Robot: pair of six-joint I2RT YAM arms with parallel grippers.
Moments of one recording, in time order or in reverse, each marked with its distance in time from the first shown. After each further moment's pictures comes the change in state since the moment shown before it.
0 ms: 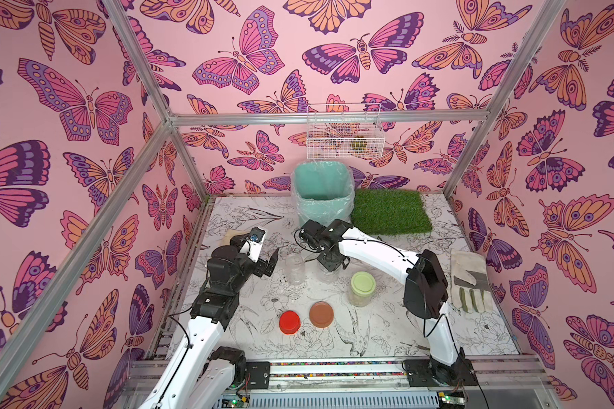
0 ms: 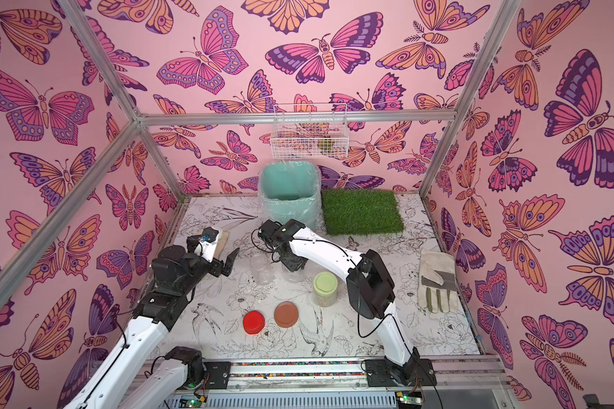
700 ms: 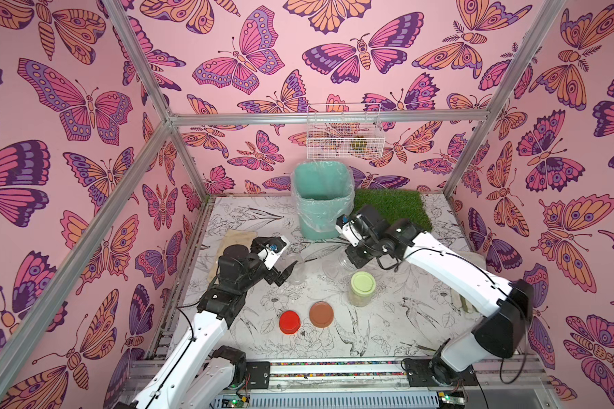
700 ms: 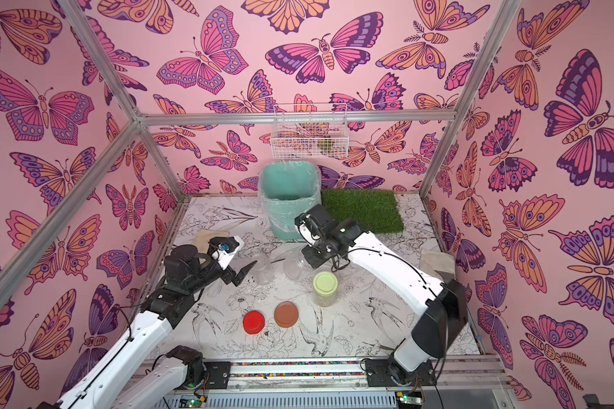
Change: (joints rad) left arm -0.088 0.041 0.000 -0.002 0.185 0.129; right arm -0.128 -0.503 -0.370 0.217 -0.367 -0.071
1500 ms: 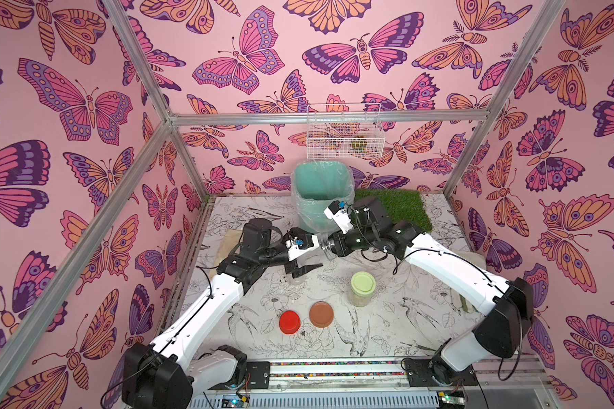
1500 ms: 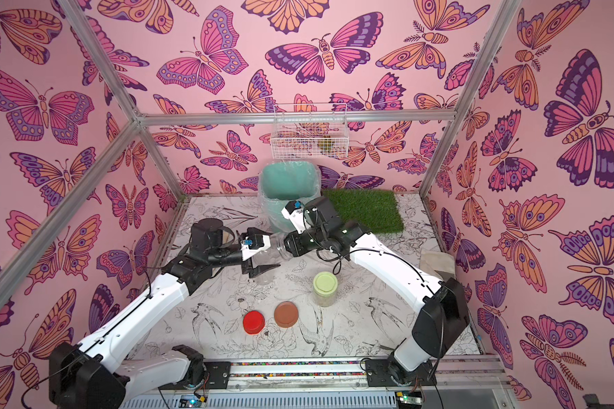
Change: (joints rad) left arm -0.130 0.328 0.288 -0.091 0.424 0.283; right arm -0.066 -0.065 -0.119 0.450 -0.506 0.225
